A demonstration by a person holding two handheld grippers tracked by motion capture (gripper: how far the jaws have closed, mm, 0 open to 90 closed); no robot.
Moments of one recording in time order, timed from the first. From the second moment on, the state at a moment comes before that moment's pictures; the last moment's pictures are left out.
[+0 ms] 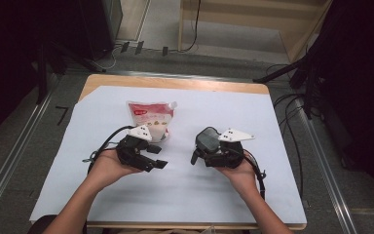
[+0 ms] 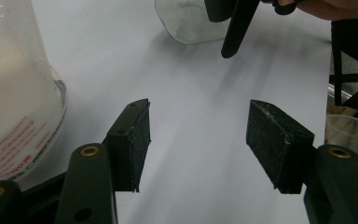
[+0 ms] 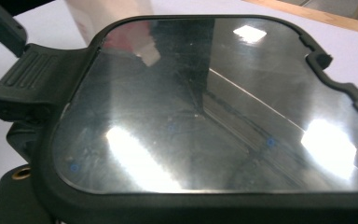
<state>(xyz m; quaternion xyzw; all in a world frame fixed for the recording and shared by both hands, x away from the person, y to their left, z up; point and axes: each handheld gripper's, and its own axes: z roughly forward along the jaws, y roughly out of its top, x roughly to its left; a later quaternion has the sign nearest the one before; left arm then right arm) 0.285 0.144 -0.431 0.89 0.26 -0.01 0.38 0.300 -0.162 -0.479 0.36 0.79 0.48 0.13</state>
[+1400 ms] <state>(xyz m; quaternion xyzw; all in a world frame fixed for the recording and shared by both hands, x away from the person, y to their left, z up) 0.283 0.137 -0.436 0.89 0.25 -0.02 0.38 0.280 -0.111 -0.508 0.32 0.82 0.45 0.14</state>
